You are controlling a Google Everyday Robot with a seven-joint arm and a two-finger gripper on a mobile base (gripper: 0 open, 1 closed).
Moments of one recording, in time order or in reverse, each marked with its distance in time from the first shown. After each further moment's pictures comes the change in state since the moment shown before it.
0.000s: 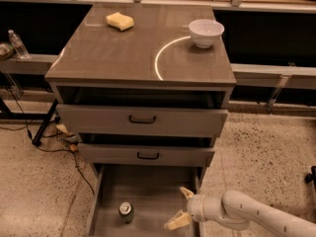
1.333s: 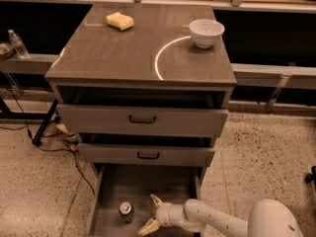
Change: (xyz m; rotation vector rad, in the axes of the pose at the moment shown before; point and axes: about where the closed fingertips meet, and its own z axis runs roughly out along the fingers) arm 0.085 -0.019 0.191 -0.058 -0.045 -0.175
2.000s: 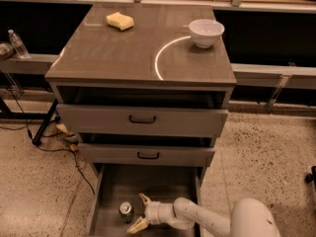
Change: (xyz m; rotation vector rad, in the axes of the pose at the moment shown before) arm -0.013 0.004 0.059 -0.054 -0.080 -0.007
